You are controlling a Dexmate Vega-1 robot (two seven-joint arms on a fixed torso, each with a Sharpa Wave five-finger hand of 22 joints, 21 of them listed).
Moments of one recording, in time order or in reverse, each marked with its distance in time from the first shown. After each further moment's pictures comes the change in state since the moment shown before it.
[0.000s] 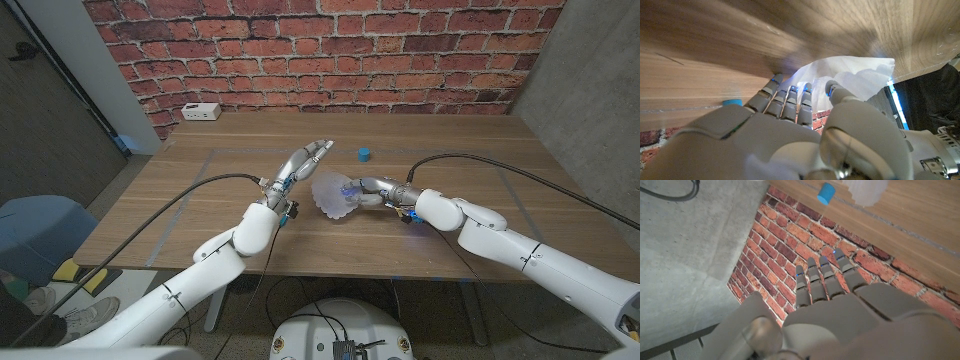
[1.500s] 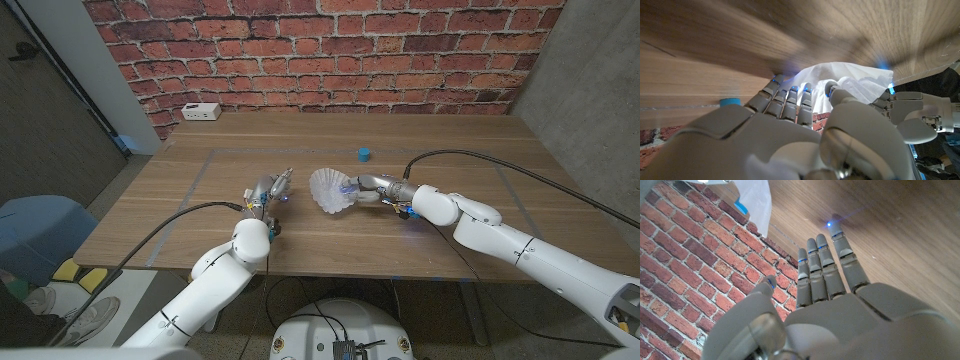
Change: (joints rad) left arm 0.105 -0.074 -0.110 -0.154 -0.156 0.551 0.094; left_hand 0.120 0.037 0.277 -0.079 0.058 0.185 0.113 -0.043 0.009 0.243 0.088 -0.042 0.011 0.297 0.059 -0.031 0.000 0.322 -0.009 0.006 -0.008; right arm 0.046 0.020 -0.030 0.036 -0.008 -0.003 0.017; right_hand -0.019 0.011 0.000 0.000 0.004 0.007 0.007 0.000 0.000 0.004 -0.004 0.000 0.000 0.007 -0.004 -0.008 -0.001 0.000 -0.011 -0.013 -0.005
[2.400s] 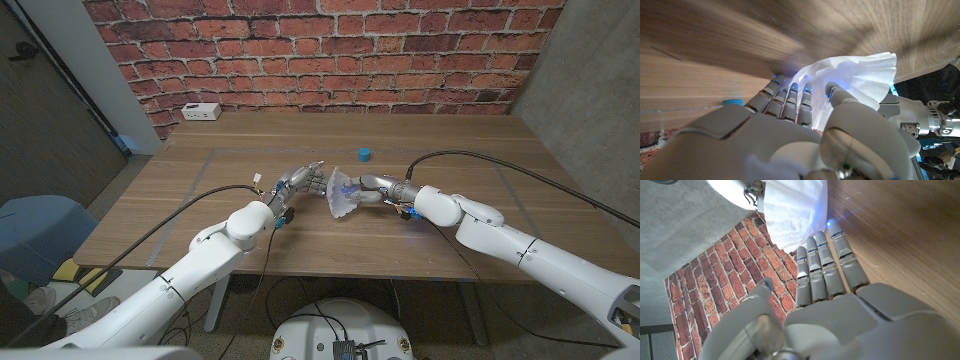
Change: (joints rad) left arm -0.180 0.097 0.097 0.190 -0.256 -0.337 -0.311; left_hand -0.066 -0.045 -0.010 0.025 -0.041 0.061 0.010 -0.002 0.000 0.057 -0.007 0.007 0.000 0.052 -0.030 0.014 0.008 0.042 -0.041 0.000 0.005; right arm -0.008 -0.006 0.011 0.008 0.018 0.012 -0.012; right_hand -0.018 0.000 0.000 0.000 0.000 0.000 0.000 0.000 0.000 0.000 0.000 -0.004 0.000 0.005 0.006 -0.007 0.001 0.000 0.000 -0.001 0.001
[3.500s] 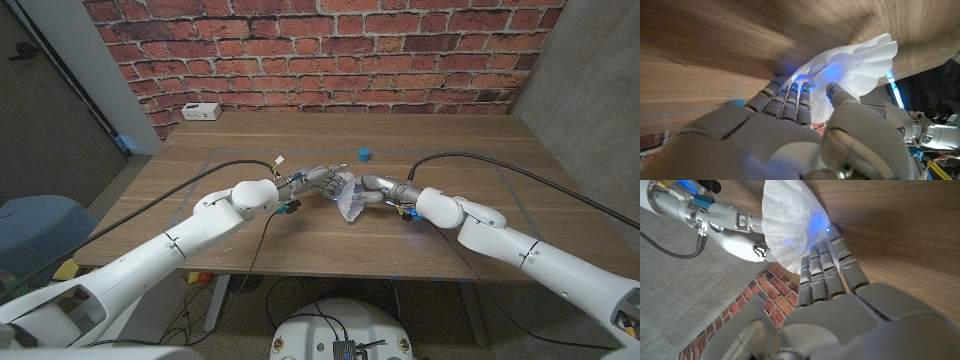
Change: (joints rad) left arm -0.270 0.092 0.193 0.039 0.090 0.122 -0.312; left_hand -0.165 -0.057 -0.067 0.099 -0.037 -0.248 -0.032 -0.034 -0.001 -0.229 0.007 -0.047 -0.009 -0.223 0.022 -0.028 -0.003 -0.100 -0.005 -0.081 -0.007; right arm -0.024 -0.010 0.017 -0.013 0.019 0.013 -0.022; right_hand -0.028 -0.012 -0.010 -0.001 0.000 -0.005 0.006 0.001 0.000 0.007 0.007 0.001 0.000 0.007 0.007 -0.004 -0.001 0.003 -0.003 -0.003 -0.002
